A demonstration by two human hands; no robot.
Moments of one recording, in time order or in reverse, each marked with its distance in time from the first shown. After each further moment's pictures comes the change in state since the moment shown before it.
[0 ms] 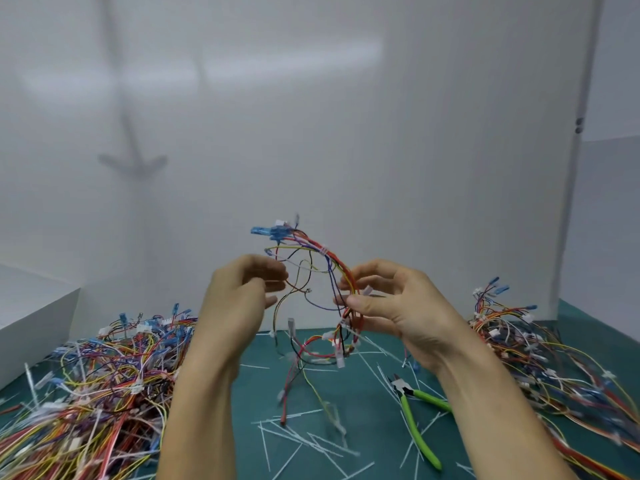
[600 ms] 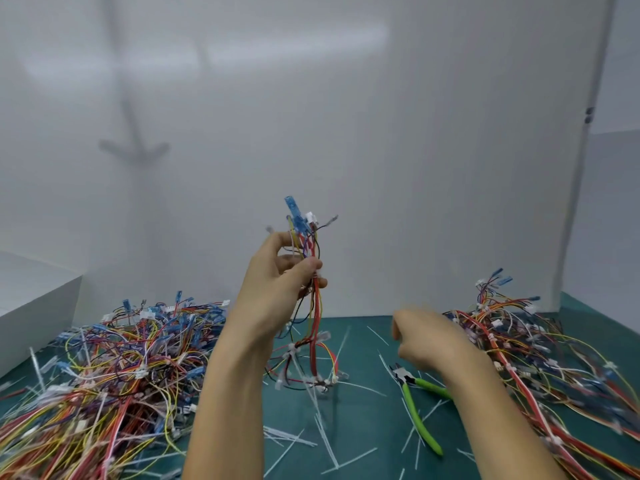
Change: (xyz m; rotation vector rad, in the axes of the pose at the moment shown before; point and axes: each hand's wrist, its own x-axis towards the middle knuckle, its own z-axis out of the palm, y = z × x) left_hand -0.011 0.006 0.020 -0.140 -0.168 -0.005; right_hand 0.009 0.044 -0.035 -1.573 -0.097 0.397
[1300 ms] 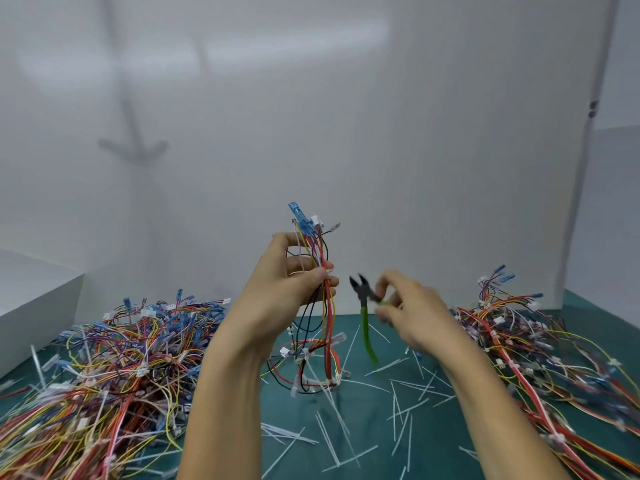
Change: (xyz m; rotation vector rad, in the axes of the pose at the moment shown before) left_hand -0.004 0.002 0.000 -0.047 -0.142 -0.028; right_hand 0.009 -0.007 -0.003 0.538 0.301 -0.112
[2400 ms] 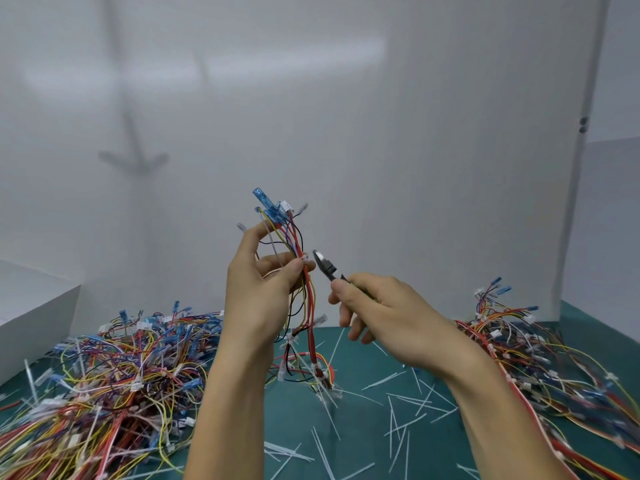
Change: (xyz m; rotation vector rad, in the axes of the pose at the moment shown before) left_hand 0.007 0.000 0.002 -0.072 0.270 0.188; right_hand -0.024 -0.052 -0.024 0.374 -0.153 -0.258
